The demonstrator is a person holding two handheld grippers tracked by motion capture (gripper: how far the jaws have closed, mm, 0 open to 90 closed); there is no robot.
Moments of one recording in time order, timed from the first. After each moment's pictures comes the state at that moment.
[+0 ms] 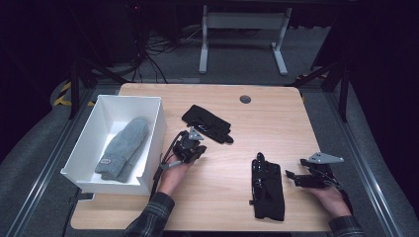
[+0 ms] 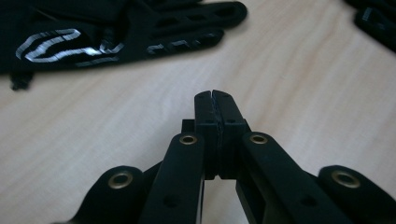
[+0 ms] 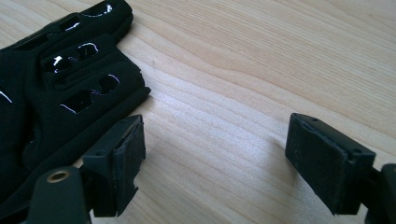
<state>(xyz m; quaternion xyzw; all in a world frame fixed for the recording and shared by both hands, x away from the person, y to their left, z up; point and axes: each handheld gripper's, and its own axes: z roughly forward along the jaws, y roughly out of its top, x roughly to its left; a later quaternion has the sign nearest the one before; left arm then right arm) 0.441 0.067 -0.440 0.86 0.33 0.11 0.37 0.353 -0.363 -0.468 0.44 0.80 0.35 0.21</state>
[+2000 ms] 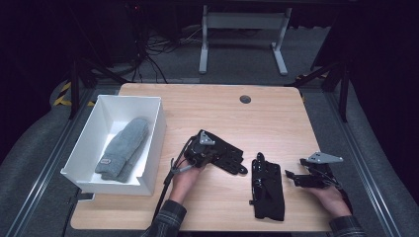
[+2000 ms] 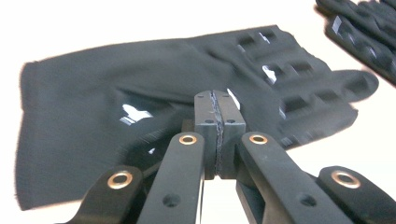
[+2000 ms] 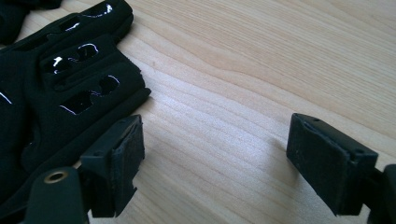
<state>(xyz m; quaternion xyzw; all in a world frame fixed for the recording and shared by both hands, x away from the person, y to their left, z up) 0.426 0.038 -0.451 0.86 0.33 0.10 0.38 0.354 -0.362 -0.468 0.44 0.80 0.35 0.21</state>
